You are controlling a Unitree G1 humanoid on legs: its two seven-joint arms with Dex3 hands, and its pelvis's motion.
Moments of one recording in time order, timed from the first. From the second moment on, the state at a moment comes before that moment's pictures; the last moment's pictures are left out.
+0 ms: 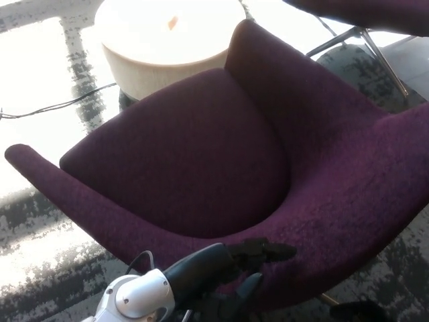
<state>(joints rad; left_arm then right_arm) -0.18 0.27 -0.49 0.15 0.00 0.06 -0.52 -0.17 -0.20 -0.08 1.24 -0.08 -0.55 0.23</state>
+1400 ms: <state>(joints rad) -0.14 0.32 -0.43 0.16 0.01 0.00 -0.53 -0.18 -0.20 -0.07 1.25 -0.07 -0.54 0.23</state>
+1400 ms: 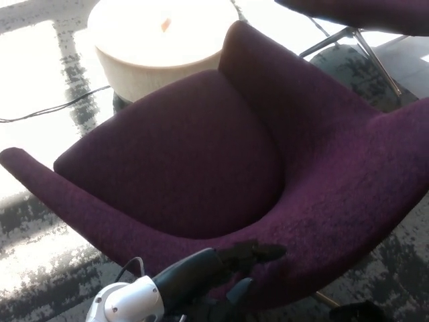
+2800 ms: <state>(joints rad) -0.12 0.51 -0.07 0.54 -0.05 -0.20 -0.58 -0.17 -0.20 -0.05 1.25 -0.08 -0.54 0.23</state>
